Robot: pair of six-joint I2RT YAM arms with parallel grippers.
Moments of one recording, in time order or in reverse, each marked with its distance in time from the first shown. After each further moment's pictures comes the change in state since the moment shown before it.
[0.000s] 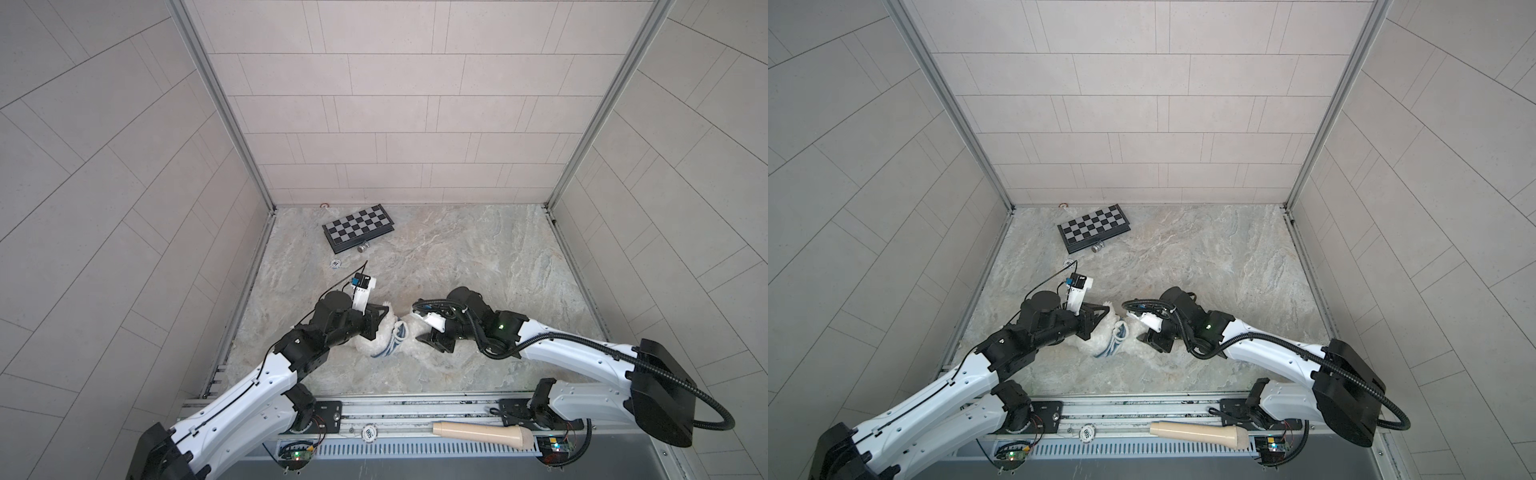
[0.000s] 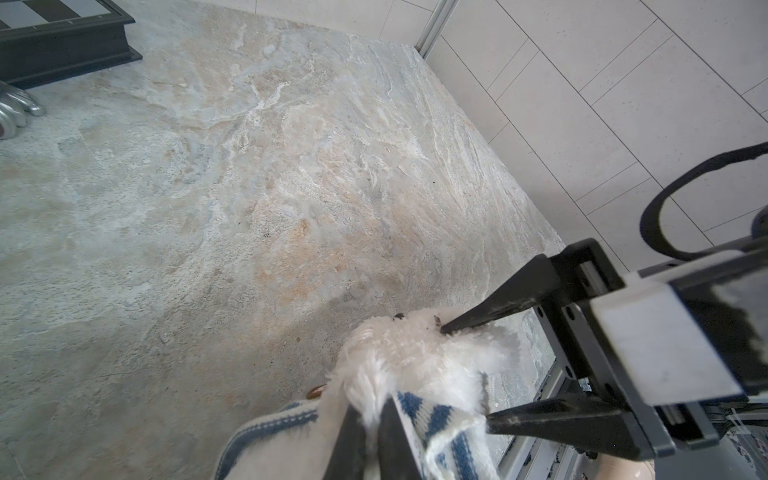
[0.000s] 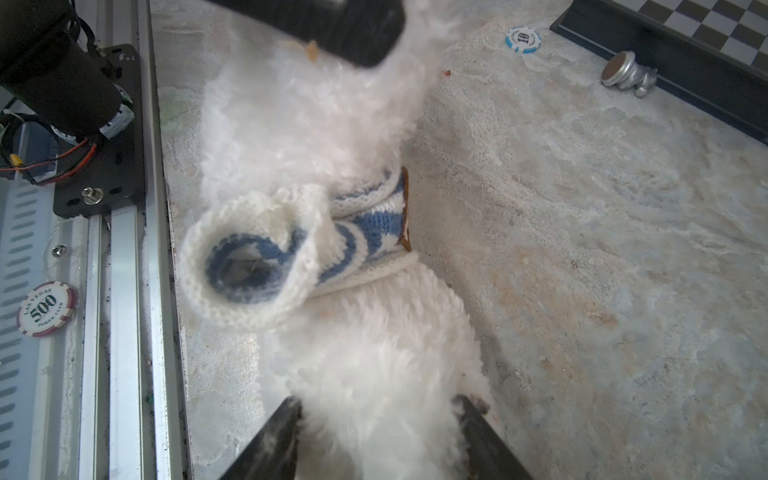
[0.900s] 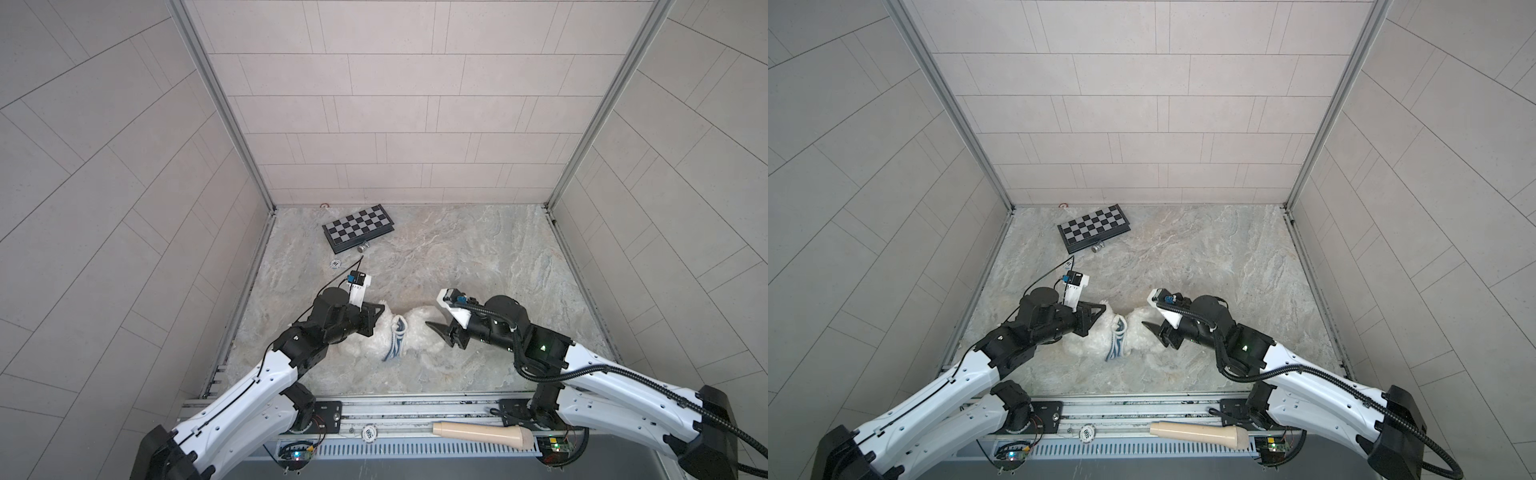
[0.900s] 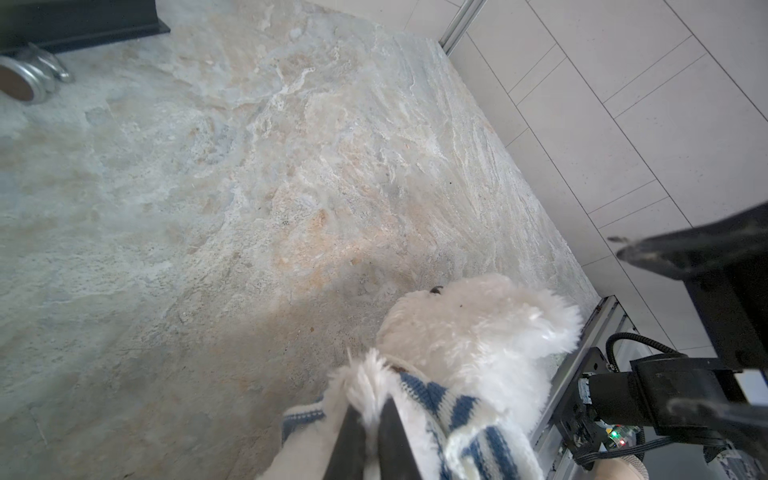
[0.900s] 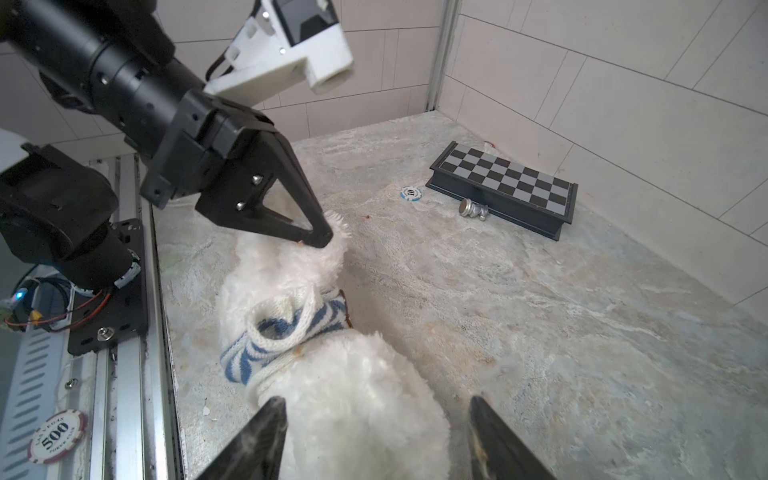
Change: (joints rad) left arm 0.053 0.006 0.014 -0.038 0.024 -0.025; right arm 0.008 -0.357 -0.060 0.073 0.131 0.156
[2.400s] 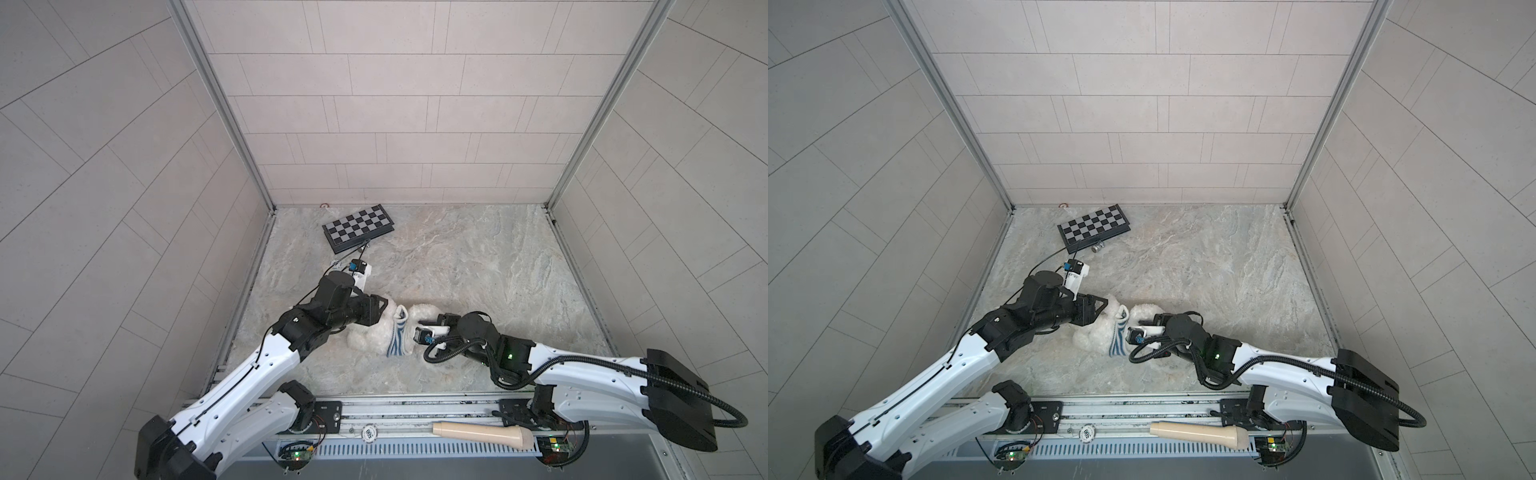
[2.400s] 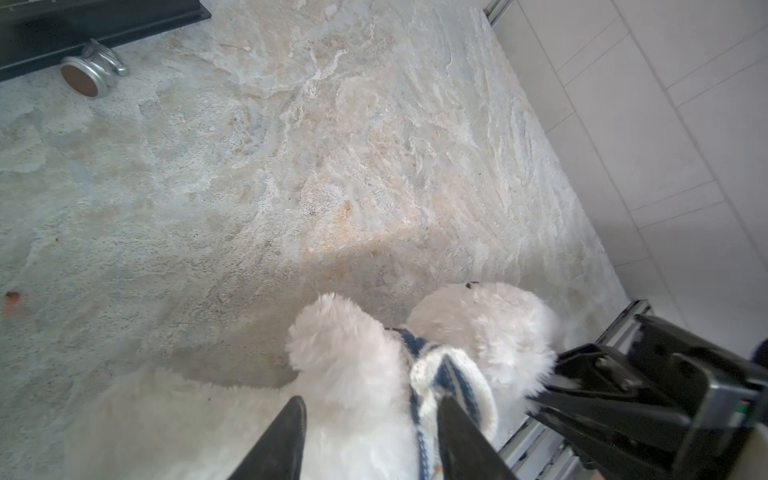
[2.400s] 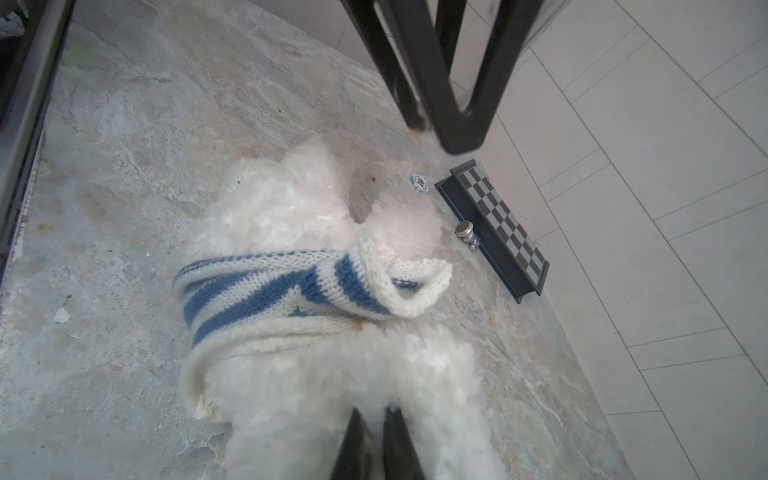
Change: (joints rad) left arm 0.016 0.137 0.232 -0.271 -0.054 -0.010; right arm 0.187 0.204 -0.169 0.351 0.229 -0.534
